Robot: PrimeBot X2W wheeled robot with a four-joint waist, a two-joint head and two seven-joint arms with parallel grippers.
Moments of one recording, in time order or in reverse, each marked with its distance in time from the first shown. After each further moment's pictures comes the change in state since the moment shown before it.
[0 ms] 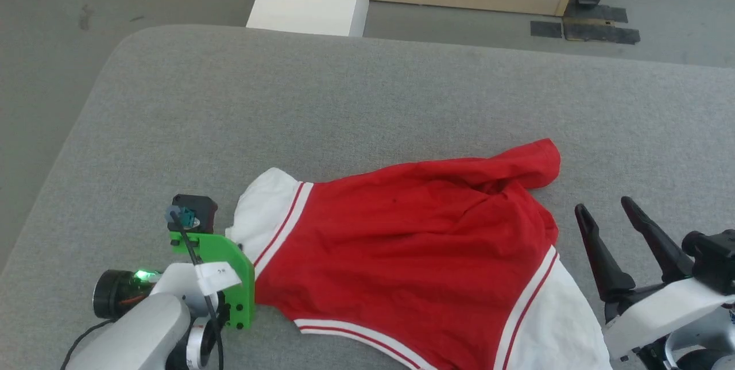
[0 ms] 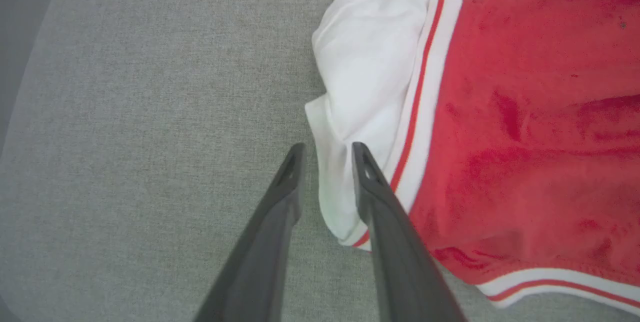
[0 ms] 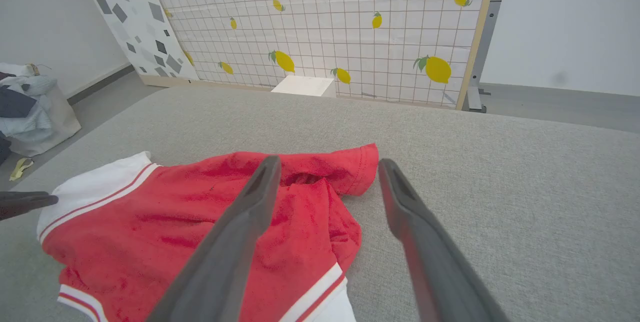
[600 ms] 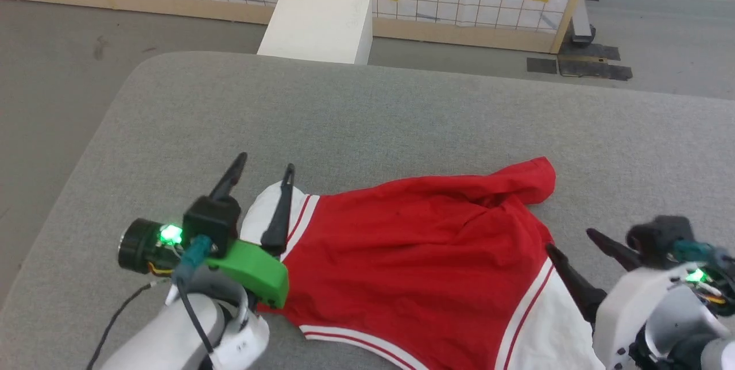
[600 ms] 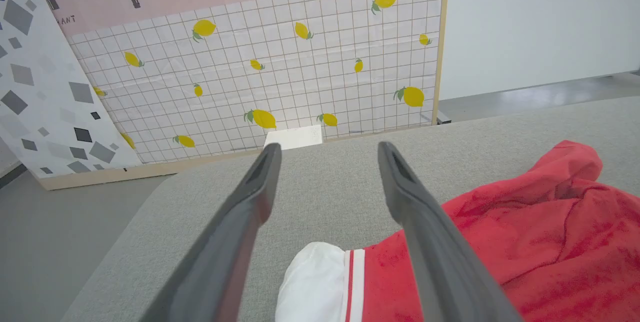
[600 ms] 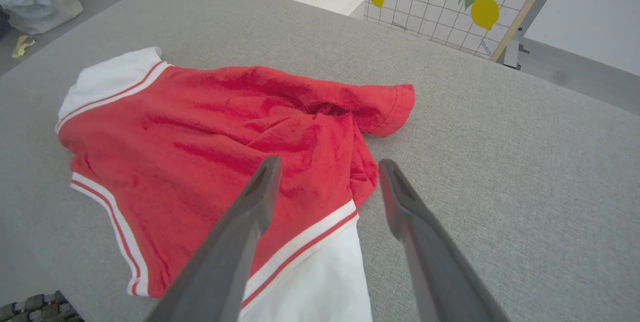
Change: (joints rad) left arm -0.003 -0.062 0.014 -0.088 0.213 -0.057 -0.580; right arm -0.048 -0.124 0.109 0.050 0.032 0.000 0.281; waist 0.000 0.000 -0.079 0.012
